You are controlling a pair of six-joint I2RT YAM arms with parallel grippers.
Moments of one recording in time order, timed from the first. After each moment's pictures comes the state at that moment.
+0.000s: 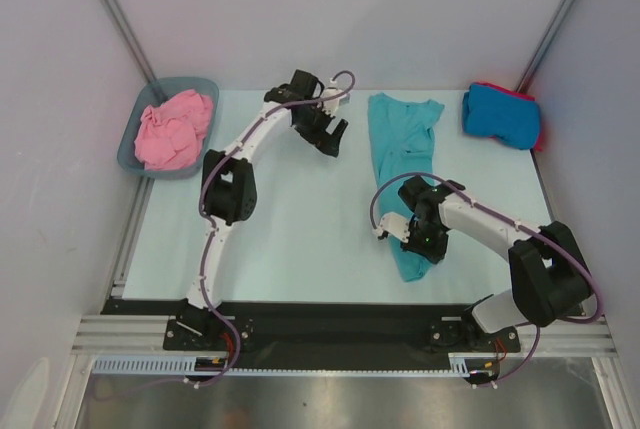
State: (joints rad) left arm -0.41 2.45 2.32 -0.90 0.35 0.35; right arm 0.51 1.45 0.89 -1.01 -0.05 -0.79
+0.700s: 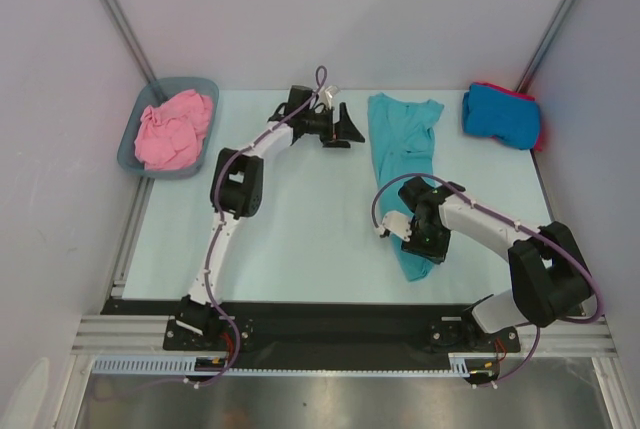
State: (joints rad) left arm -0.36 2.65 2.24 -0.23 0.94 -0.50; right arm 0.51 1.45 0.86 -0.97 0.02 -0.75
